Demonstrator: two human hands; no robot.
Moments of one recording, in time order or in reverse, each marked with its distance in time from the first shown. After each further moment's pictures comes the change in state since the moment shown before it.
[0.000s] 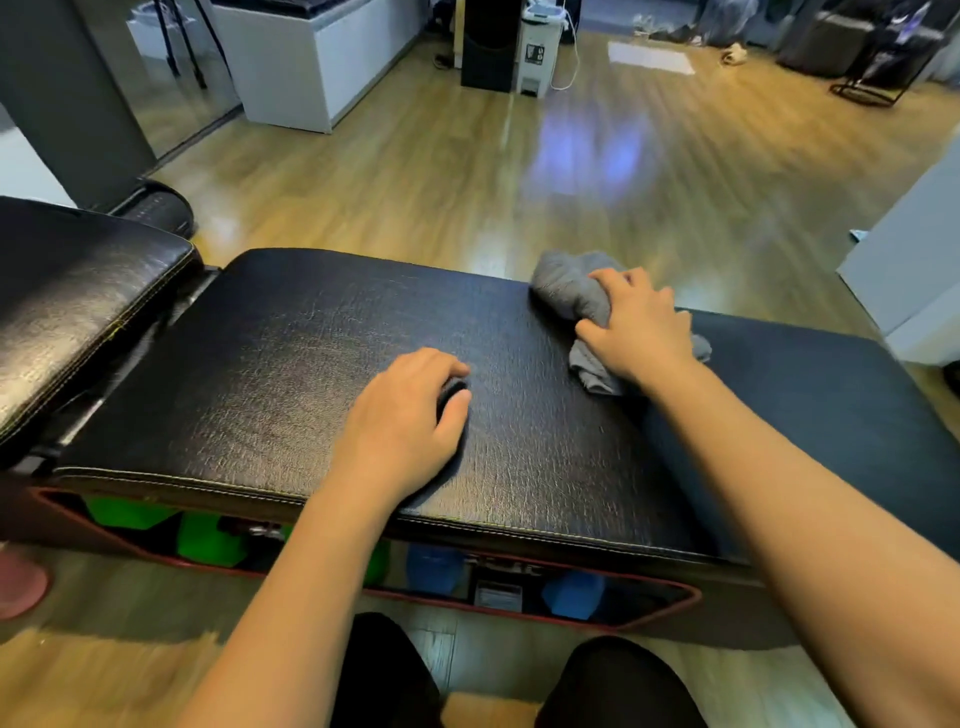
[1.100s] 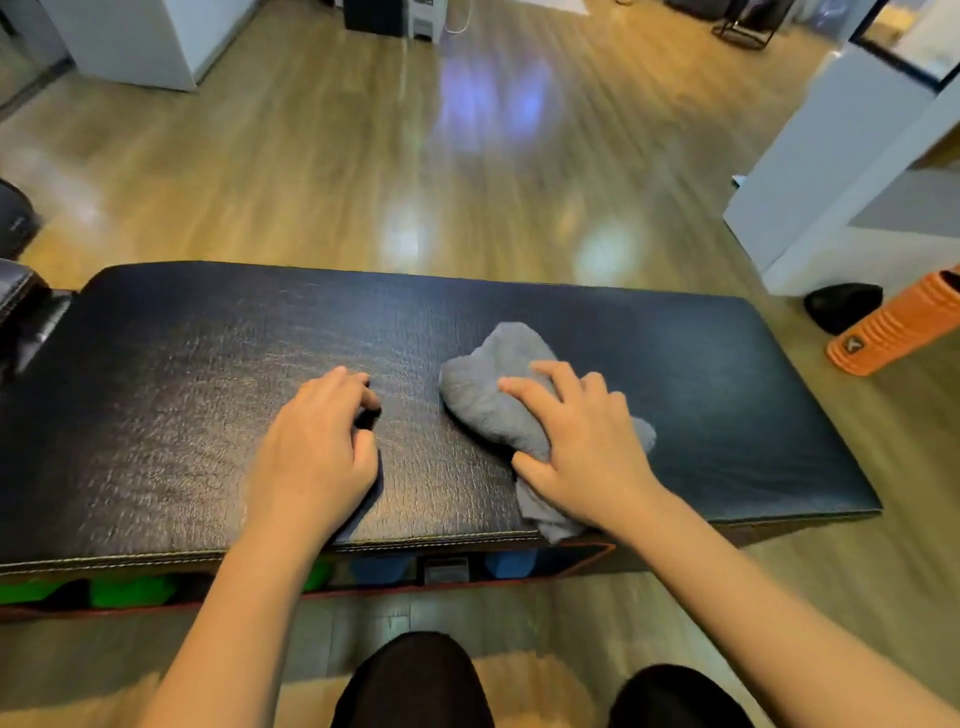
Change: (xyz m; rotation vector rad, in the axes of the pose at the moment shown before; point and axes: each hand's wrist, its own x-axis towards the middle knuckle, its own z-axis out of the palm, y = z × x) left_hand 0.001 0.010 -0.005 0.040 -0.075 -0.052; right_hand -0.139 0.013 -0.032 -0.104 -0.054 -0.224
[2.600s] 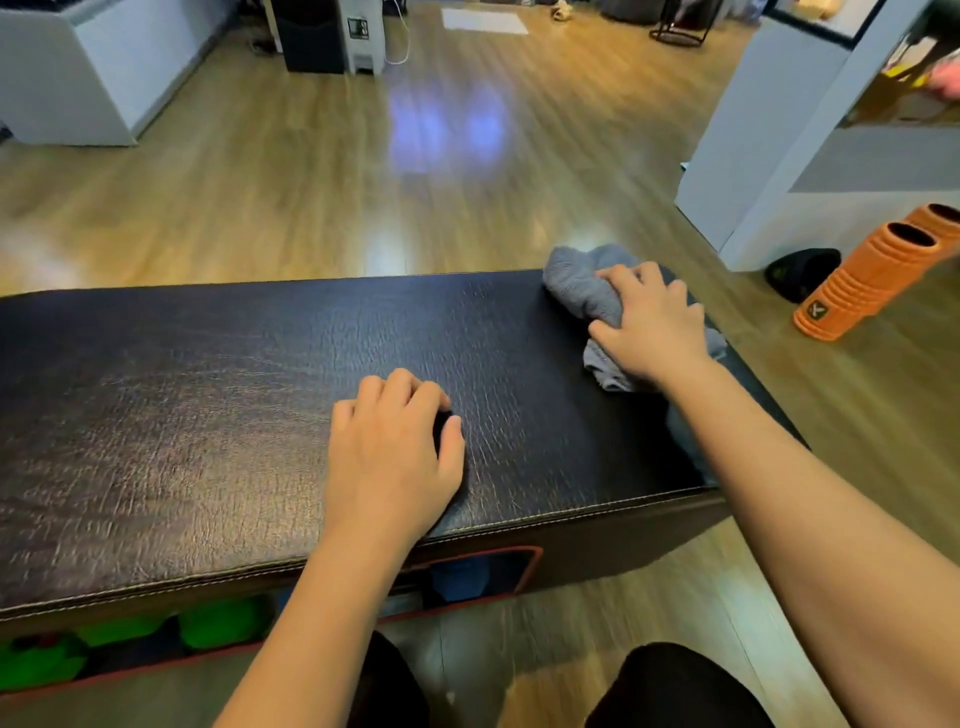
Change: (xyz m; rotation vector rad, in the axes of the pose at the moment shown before) left_hand 0.004 0.140 0.105 0.203 0.127 0.205; right_hand 0.029 0.216 0.009 0.027 0.058 0.494
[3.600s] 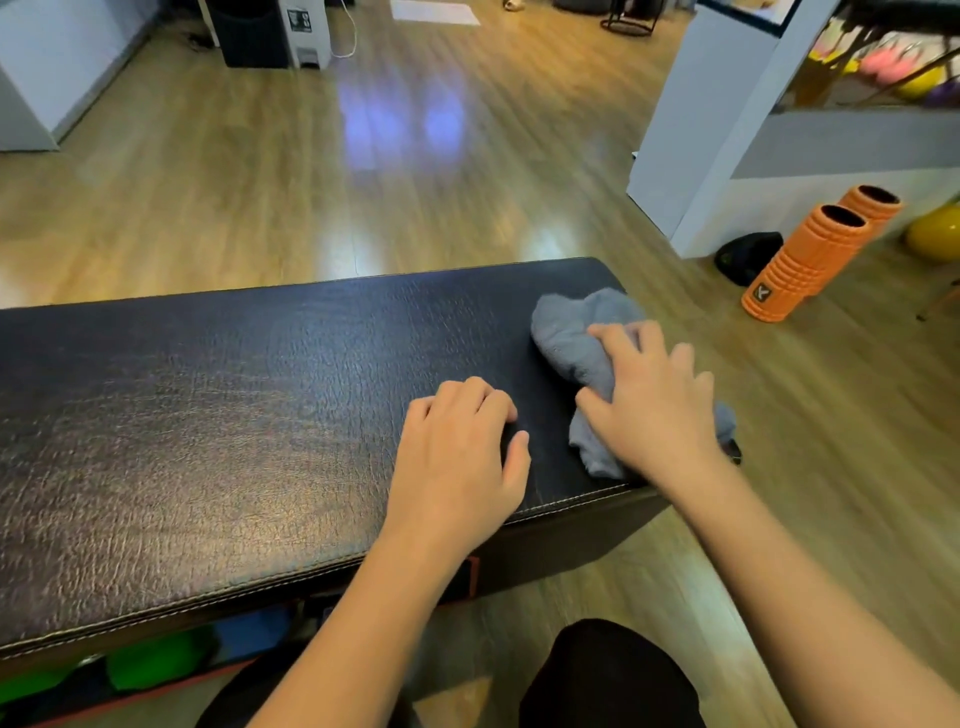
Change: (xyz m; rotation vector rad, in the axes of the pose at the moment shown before) left_hand 0.013 0.100 0.044 -0.215 -0.053 0.228; right_hand -0.092 0.042 -0.018 -0.094 0.052 0.104
